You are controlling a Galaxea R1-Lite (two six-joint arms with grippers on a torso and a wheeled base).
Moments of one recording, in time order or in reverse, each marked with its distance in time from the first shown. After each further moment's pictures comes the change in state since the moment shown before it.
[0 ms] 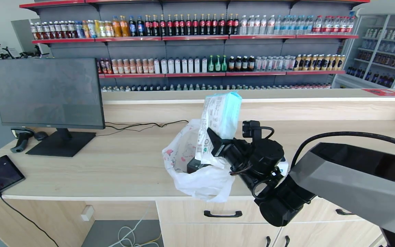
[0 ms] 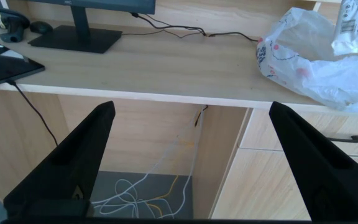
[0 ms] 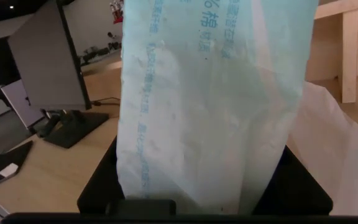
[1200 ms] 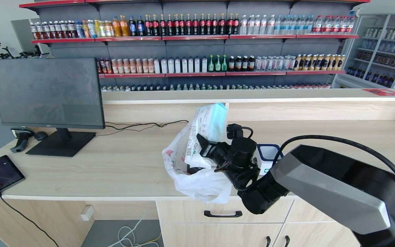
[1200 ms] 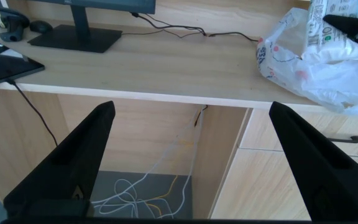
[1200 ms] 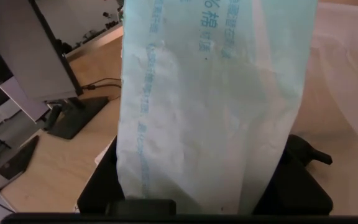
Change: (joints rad) left arm 0.000 0.000 0.000 0.000 0.000 -0.002; right arm 0.009 0.133 -0.268 0.266 -0.001 0.155
